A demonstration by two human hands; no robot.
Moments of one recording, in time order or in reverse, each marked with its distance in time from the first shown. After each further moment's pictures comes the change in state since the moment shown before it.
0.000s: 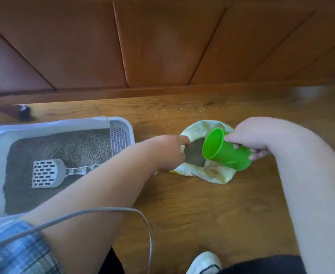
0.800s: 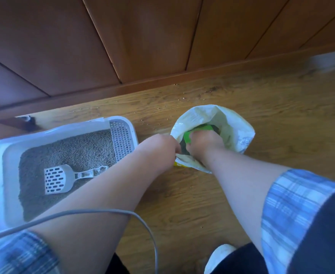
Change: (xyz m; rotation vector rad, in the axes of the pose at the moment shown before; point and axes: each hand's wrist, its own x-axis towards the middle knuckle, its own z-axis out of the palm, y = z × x) left_hand 0.022 -0.016 0.026 0.286 0.028 -0.076; right_hand 0.088 -0.055 0.133 -0.268 0.221 -0.246
